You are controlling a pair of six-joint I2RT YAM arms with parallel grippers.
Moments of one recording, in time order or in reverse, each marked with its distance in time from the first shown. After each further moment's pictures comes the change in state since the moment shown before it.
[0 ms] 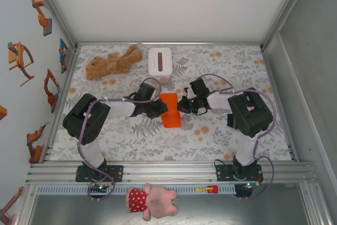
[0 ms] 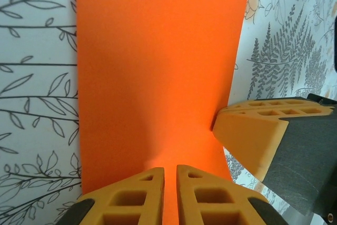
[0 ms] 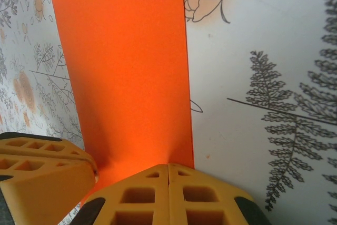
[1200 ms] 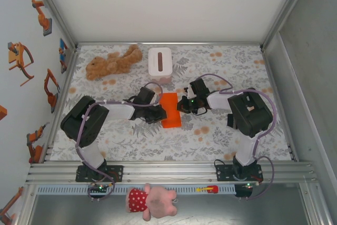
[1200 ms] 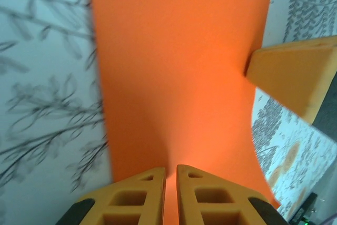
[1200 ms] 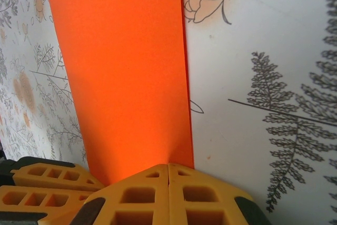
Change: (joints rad) left arm -0.016 -0.052 -0.061 -0.078 0.008 0.124; right arm 0.000 0.000 0.000 0.002 0.002 0.000
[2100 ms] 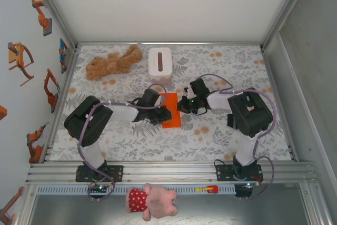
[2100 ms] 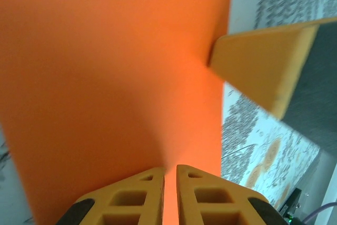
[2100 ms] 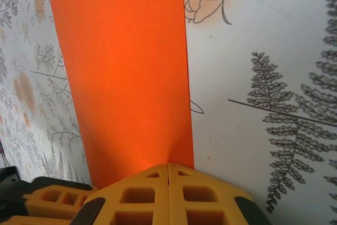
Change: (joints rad) left arm -0.068 0.041 0.005 0.105 0.015 -0.092; right arm 0.000 0.001 0.000 0.001 -0.001 0.000
